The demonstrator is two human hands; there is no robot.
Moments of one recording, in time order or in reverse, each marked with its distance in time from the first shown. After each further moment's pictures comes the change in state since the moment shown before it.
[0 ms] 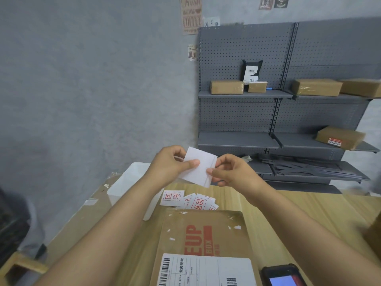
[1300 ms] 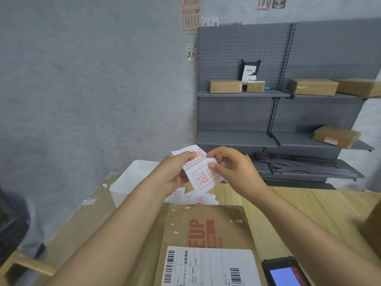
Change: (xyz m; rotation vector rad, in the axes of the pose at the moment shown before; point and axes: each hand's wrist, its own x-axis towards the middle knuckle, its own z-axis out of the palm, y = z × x) left_hand -0.005 0.003 0.014 -0.651 -0.094 -0.453; right_hand -0.013 -0.004 0.008 -0.413 0.170 -0.372
